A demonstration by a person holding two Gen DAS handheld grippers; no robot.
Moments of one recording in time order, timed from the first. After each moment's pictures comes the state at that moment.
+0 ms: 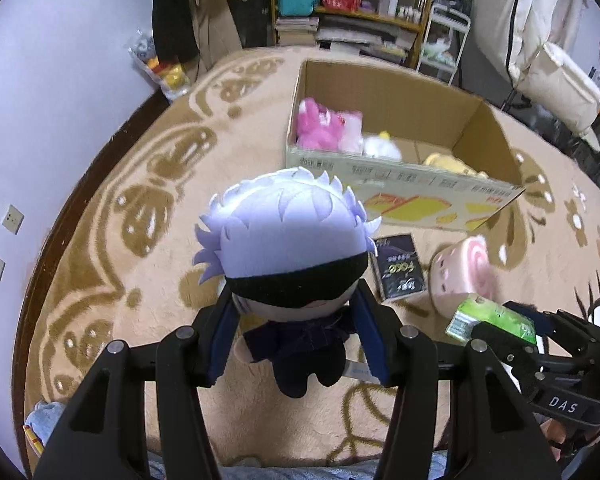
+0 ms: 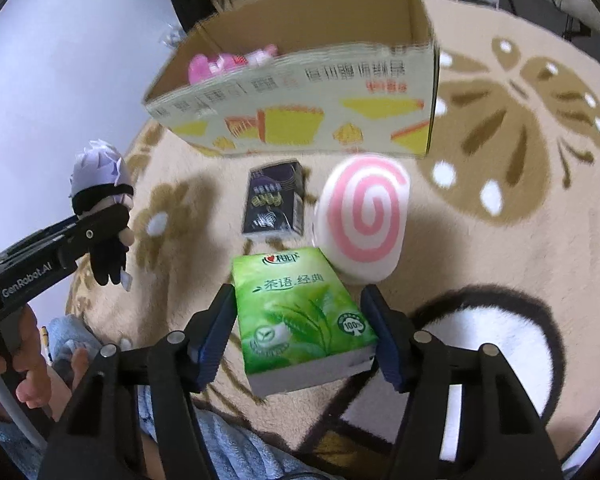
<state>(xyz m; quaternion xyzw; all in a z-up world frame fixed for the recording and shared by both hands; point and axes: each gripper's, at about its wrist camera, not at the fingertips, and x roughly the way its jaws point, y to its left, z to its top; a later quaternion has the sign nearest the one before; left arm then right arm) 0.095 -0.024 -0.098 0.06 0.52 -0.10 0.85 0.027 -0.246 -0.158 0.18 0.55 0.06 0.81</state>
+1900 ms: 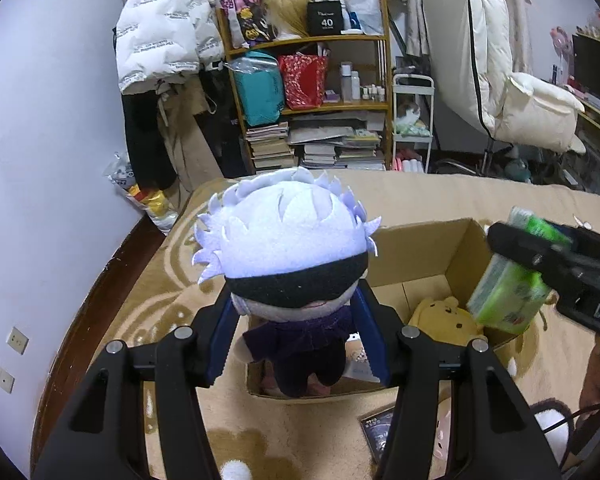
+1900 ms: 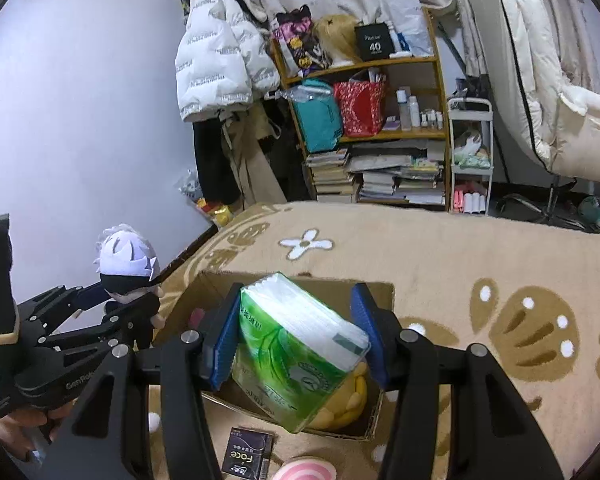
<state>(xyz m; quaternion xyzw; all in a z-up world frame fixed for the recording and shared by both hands) 0.177 -0.095 -0.041 0.12 0.33 -0.15 0.92 0.130 -0.285 -0.046 0.12 0.30 0.03 0.95</state>
